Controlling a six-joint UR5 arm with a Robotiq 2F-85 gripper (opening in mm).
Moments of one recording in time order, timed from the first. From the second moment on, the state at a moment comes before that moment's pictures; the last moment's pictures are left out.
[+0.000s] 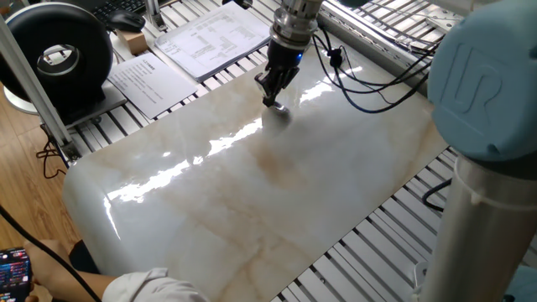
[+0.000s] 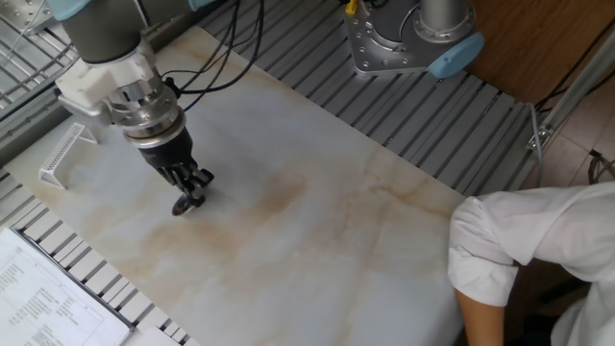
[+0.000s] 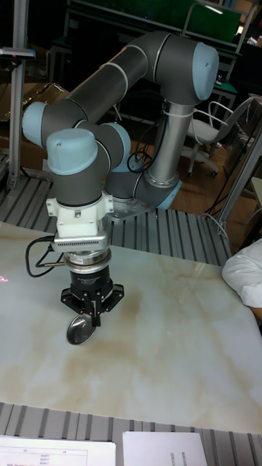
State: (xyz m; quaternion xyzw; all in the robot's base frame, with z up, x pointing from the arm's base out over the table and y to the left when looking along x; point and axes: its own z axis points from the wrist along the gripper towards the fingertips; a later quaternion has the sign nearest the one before) arm 0.614 -0.015 0.047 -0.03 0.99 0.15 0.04
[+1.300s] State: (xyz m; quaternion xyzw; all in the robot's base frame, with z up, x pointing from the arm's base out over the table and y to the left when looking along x) arm 0.586 0.066 0.043 0.00 0.99 0.16 0.04
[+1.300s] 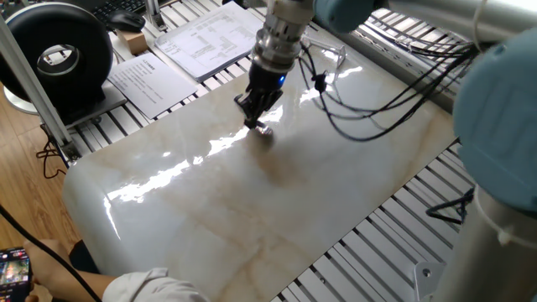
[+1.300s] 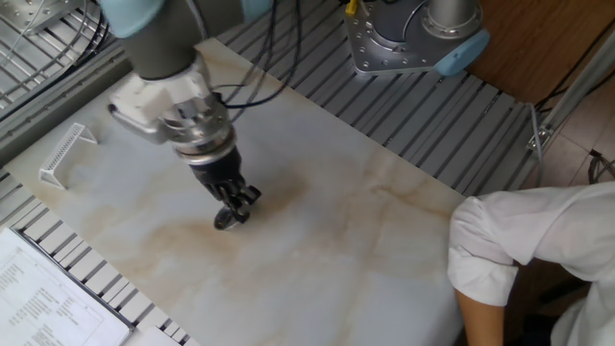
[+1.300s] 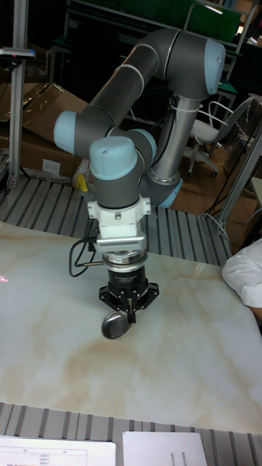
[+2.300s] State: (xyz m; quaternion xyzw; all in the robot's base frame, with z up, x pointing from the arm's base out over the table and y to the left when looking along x) arm 0.568 0.094 0.030 -0.01 0.99 0.14 0.04
